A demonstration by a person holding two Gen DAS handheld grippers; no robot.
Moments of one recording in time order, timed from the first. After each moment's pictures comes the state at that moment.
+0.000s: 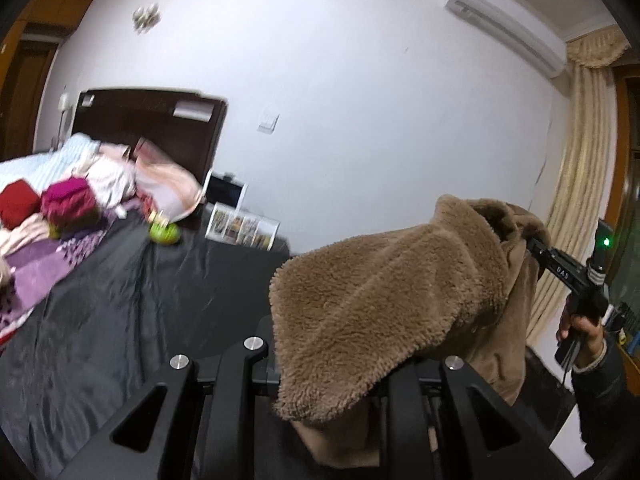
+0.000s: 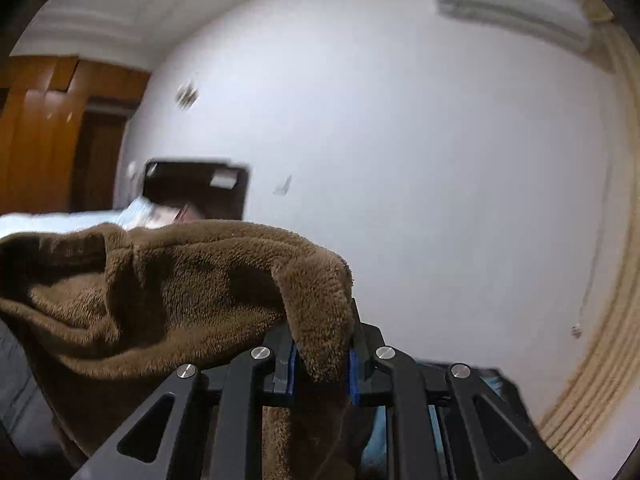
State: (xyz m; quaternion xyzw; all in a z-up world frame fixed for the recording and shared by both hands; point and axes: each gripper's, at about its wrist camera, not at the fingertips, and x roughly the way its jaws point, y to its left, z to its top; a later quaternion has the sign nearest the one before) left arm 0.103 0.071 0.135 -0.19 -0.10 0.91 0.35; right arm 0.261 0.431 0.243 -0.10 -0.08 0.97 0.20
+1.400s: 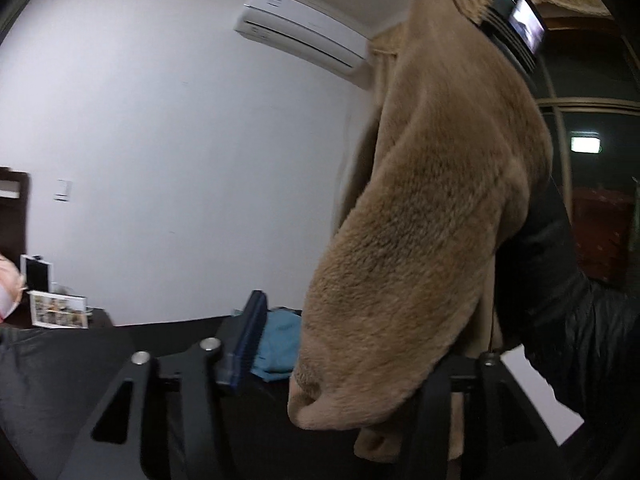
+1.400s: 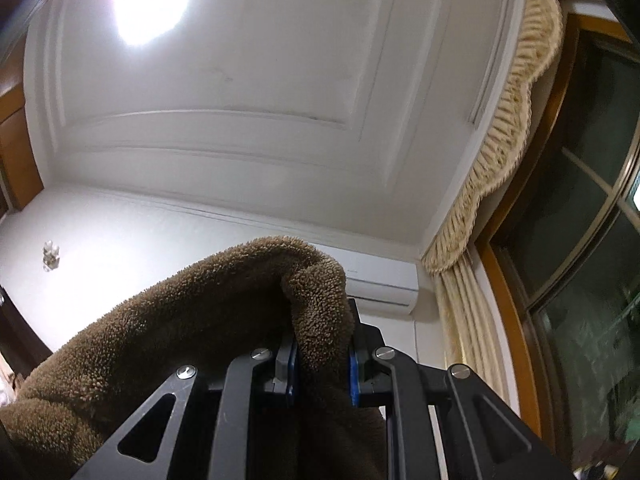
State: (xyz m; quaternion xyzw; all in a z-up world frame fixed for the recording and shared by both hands) left arm 0.270 0.196 0.195 -0.06 -0.04 0.76 0.65; right arm 0.392 0.277 0.481 0.32 -0.25 0.80 0.44
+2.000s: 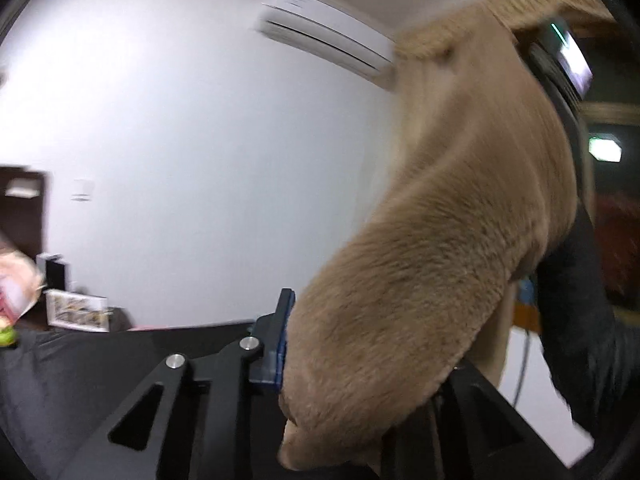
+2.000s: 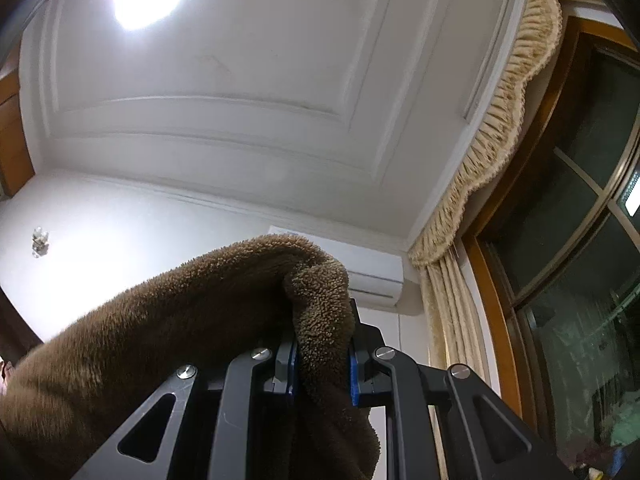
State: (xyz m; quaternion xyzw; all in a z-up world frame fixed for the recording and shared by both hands) left arm 0.240 0.174 0.240 -0.06 -0.09 0.82 0.56; right arm 0.406 0.315 0.478 0.30 -0.24 0.80 0.47
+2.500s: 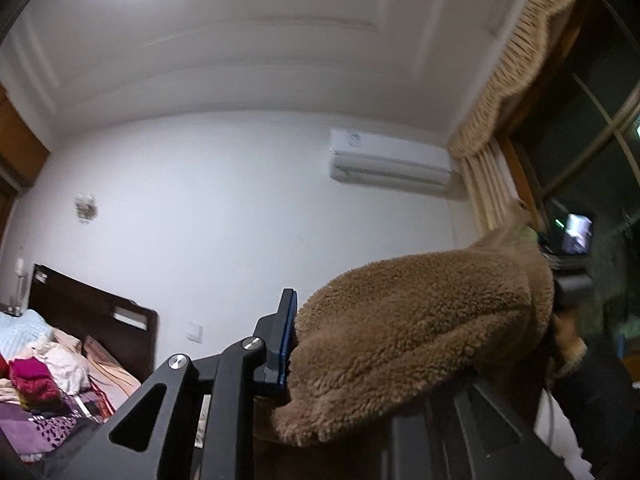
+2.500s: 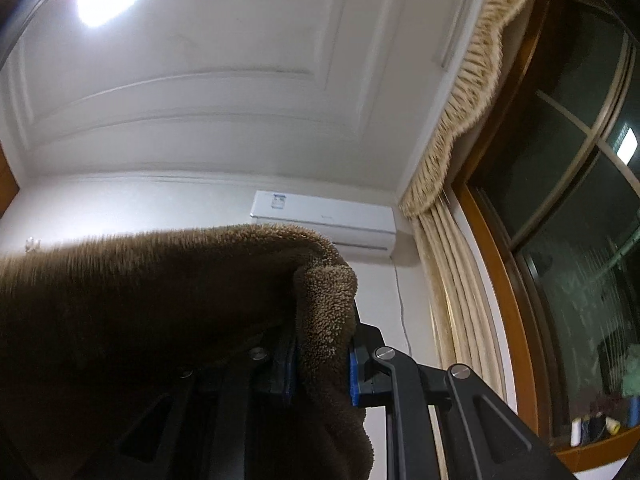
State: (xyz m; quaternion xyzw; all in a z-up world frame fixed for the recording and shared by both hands) left arm 0.304 0.141 0.303 0.14 -0.11 0.89 0.43; right arm 0.406 0.373 0.446 0.28 -0.16 0.82 0.48
